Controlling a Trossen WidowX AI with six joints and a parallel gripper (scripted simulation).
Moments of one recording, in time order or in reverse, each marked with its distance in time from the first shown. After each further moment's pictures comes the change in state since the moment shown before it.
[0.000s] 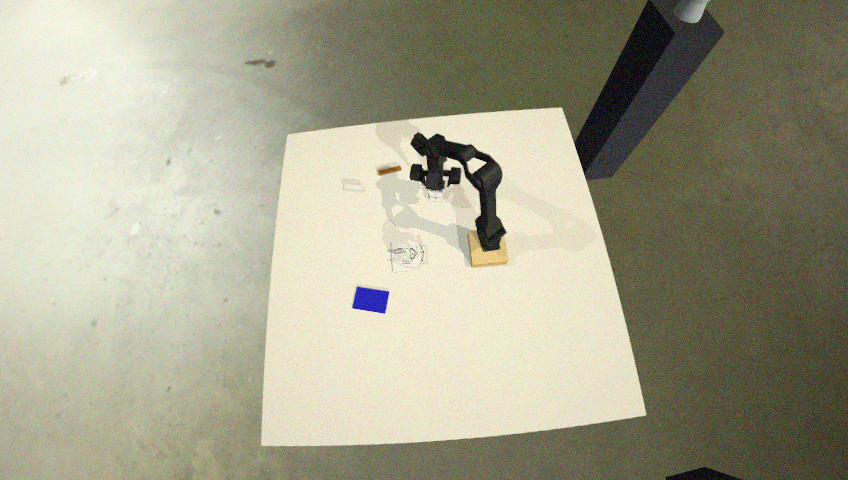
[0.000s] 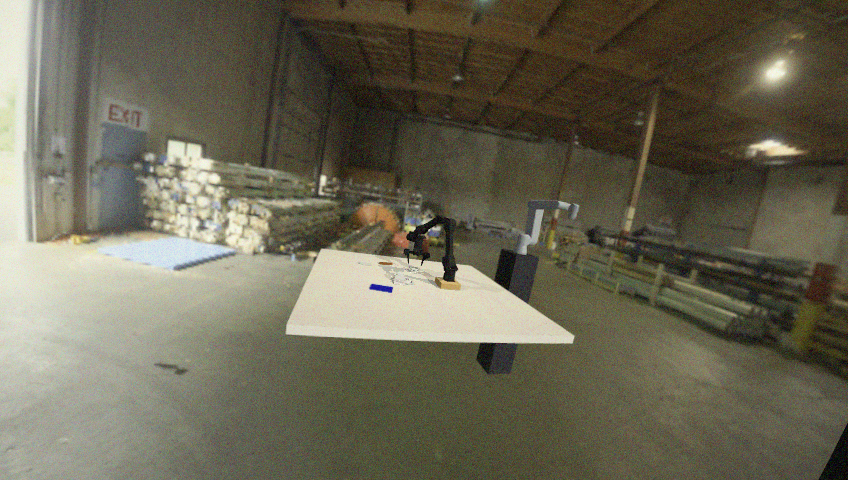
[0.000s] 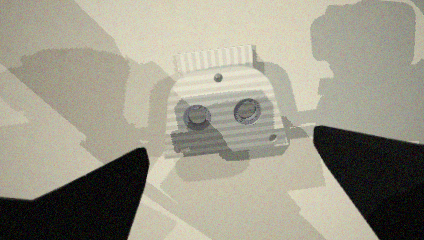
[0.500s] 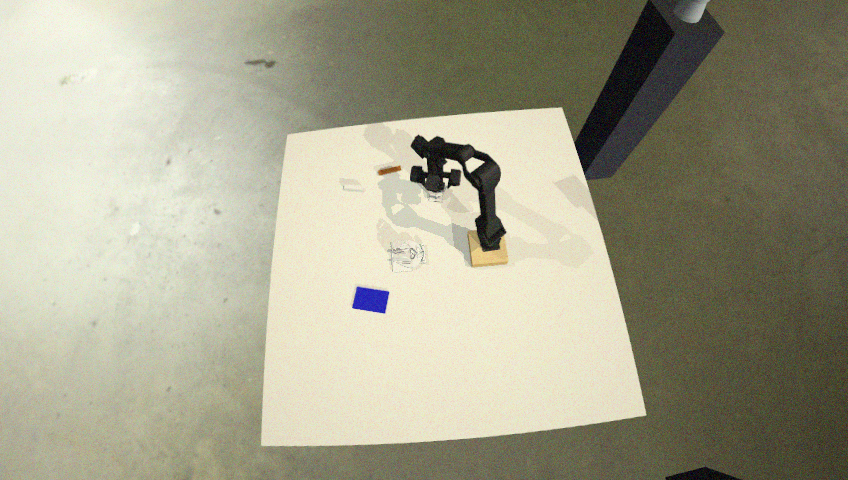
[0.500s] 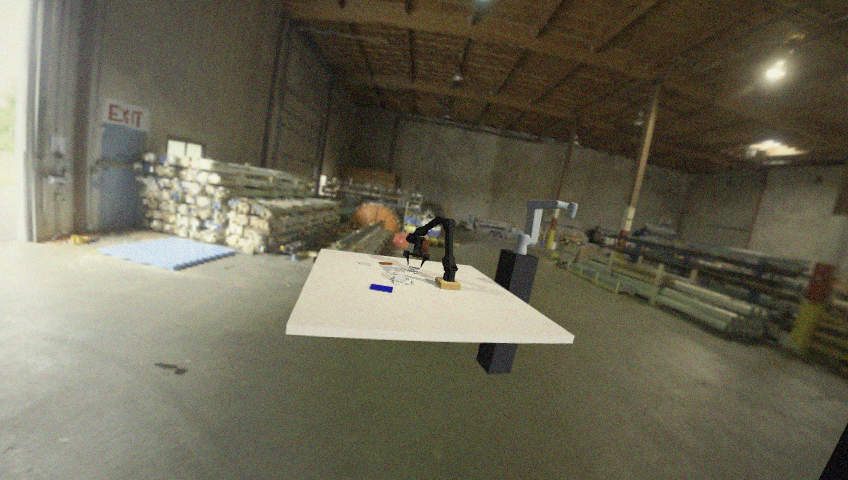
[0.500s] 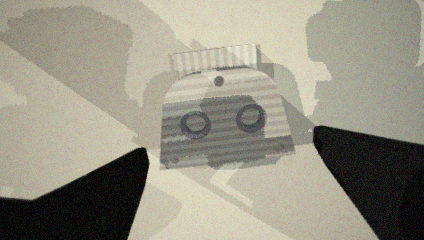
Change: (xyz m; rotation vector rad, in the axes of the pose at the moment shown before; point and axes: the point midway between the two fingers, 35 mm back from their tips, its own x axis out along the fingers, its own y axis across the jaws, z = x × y) arm 0.013 0.000 0.000 0.000 0.000 0.000
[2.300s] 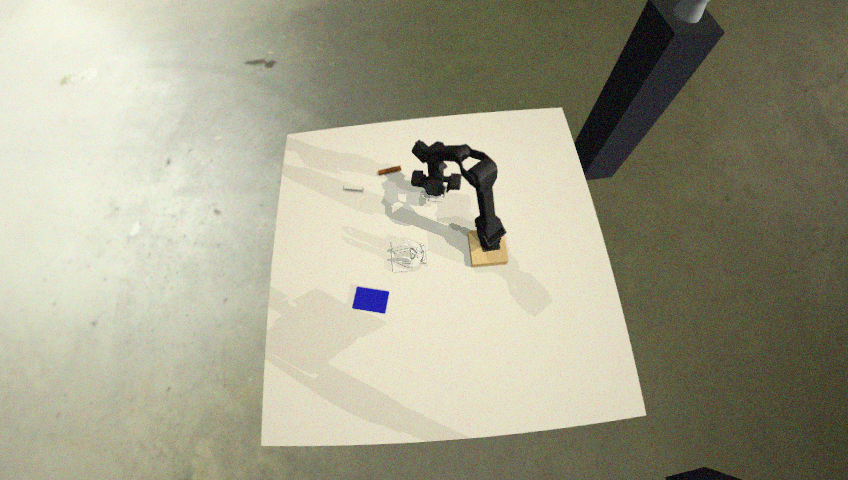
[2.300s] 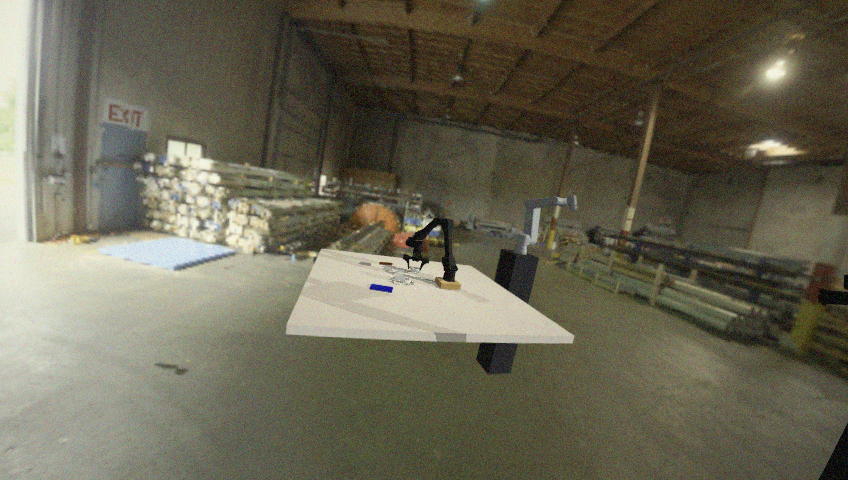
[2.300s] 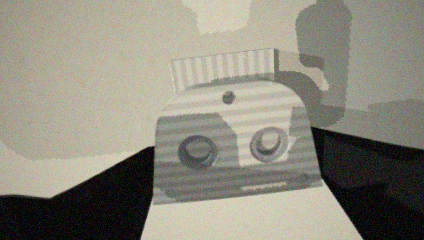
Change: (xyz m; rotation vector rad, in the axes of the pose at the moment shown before) arm 0.027 0.002 0.002 0.001 -0.008 0.009
